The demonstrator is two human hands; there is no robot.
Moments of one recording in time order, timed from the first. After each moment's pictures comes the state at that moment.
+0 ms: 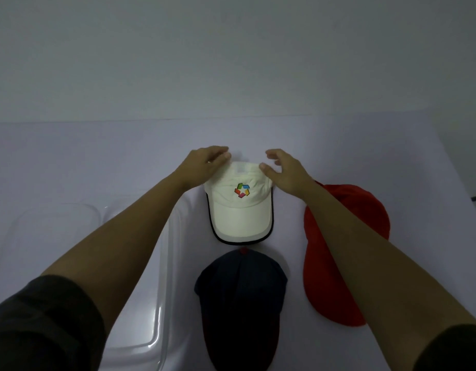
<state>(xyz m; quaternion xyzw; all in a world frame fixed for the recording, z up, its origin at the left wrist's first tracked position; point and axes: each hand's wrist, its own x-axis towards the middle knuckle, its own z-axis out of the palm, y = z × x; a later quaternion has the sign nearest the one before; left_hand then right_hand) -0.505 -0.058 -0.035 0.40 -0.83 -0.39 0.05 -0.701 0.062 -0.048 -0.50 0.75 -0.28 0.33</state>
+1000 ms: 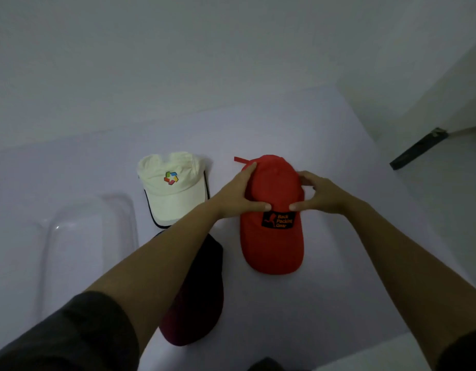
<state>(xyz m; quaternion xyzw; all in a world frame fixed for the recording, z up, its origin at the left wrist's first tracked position) -0.631 0.138 -0.024 0.26 -0.81 -0.52 -0.07 -0.828 0.292 -0.028 -0.41 0.77 -0.23 0.43</state>
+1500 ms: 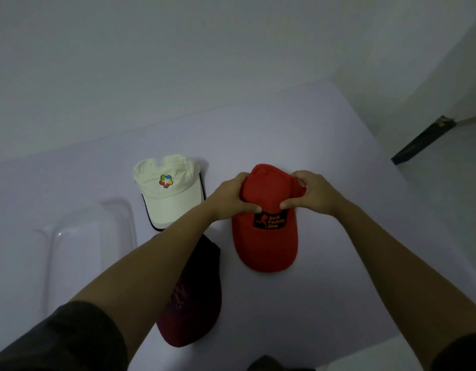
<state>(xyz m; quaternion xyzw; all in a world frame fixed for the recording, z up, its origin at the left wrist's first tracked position) -0.637 0.144 -0.024 0.28 -0.83 -0.48 -0.08 -0.815 0.295 -0.029 -0.43 0.78 -0.30 0.34</state>
